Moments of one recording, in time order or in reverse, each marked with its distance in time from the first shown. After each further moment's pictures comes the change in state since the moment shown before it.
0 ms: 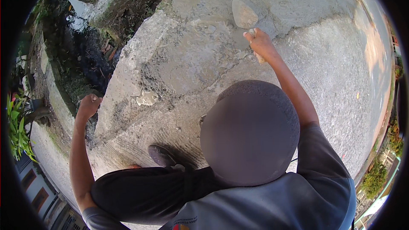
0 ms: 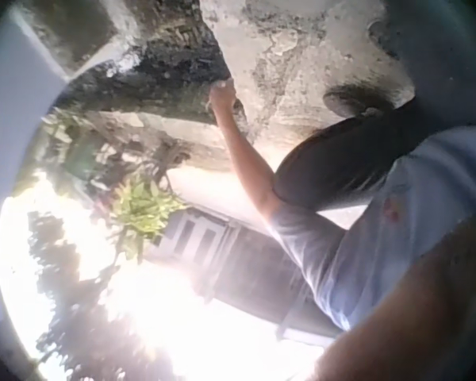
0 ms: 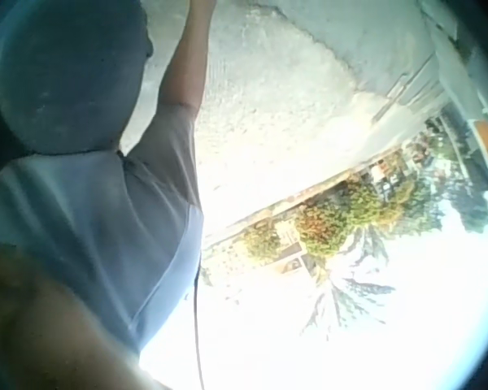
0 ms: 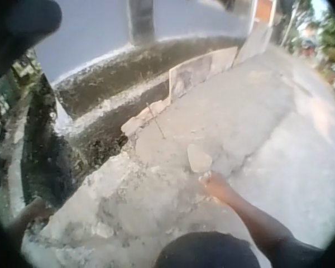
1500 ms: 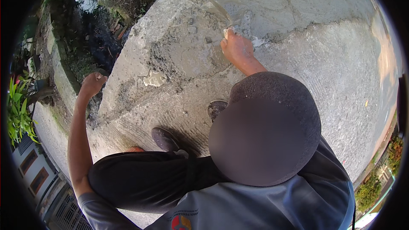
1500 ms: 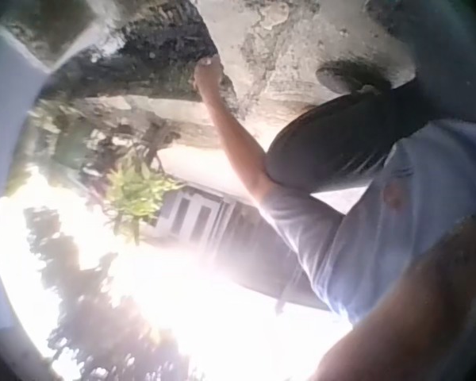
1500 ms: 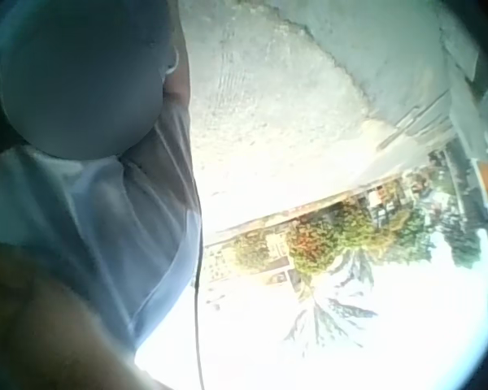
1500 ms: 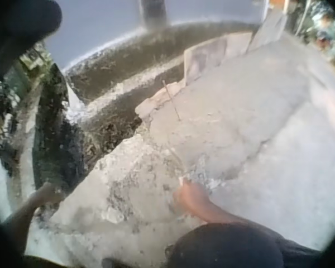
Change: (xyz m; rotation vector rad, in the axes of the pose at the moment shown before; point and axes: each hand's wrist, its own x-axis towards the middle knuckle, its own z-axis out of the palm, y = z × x) left_hand 0.002 0.013 -0.005 0.061 -0.056 -0.078; right_hand -0.087 -0.089 0.089 -0.351 -0.112 -0.311
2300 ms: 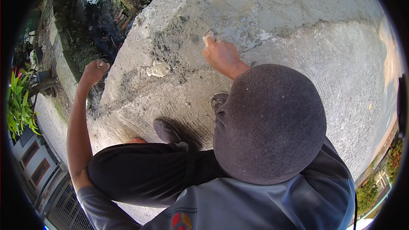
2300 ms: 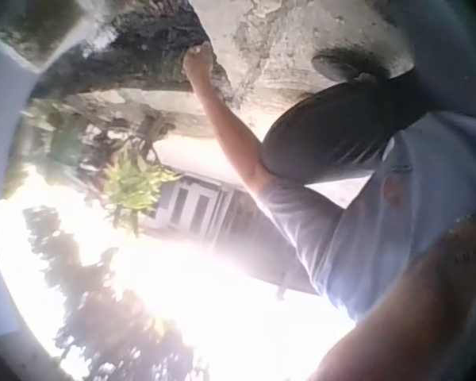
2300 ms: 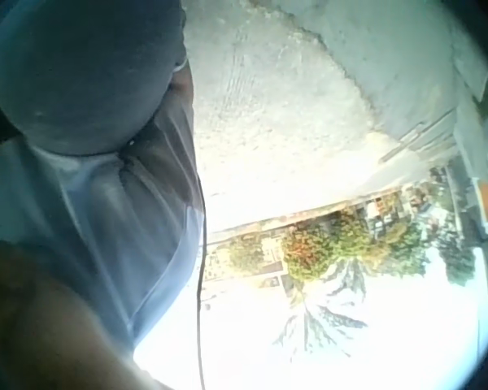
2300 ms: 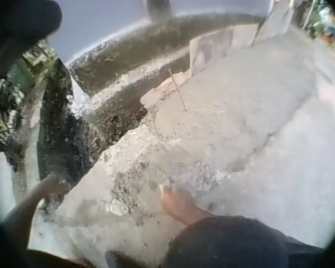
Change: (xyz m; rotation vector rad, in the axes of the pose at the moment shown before) left_hand -0.008 0.008 -0.009 0.004 -0.045 -0.046; right_hand -0.009 -0.031 0.078 0.017 0.131 -0.324
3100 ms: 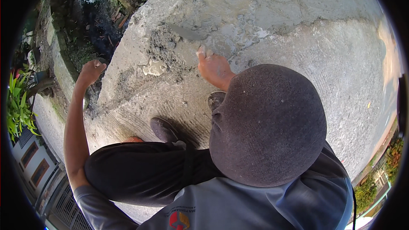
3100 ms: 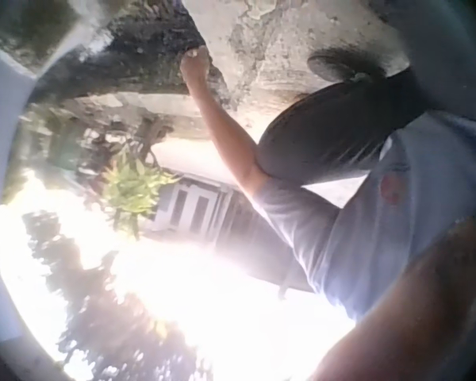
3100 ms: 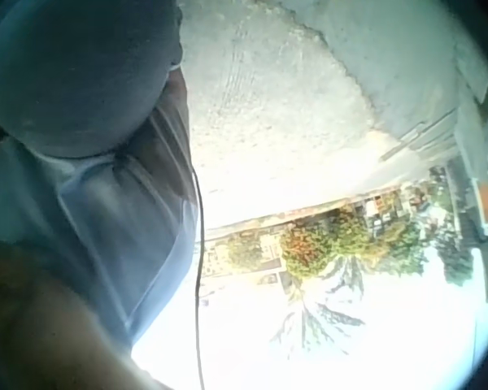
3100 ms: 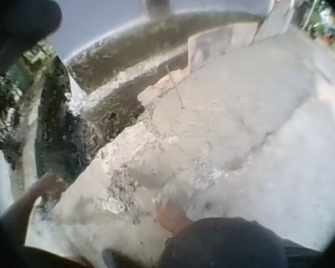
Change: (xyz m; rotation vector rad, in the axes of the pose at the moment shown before) left_hand 0.008 0.006 0.002 0.005 -0.018 -0.003; right_hand -0.041 0.004 0.056 -0.115 0.046 -0.149
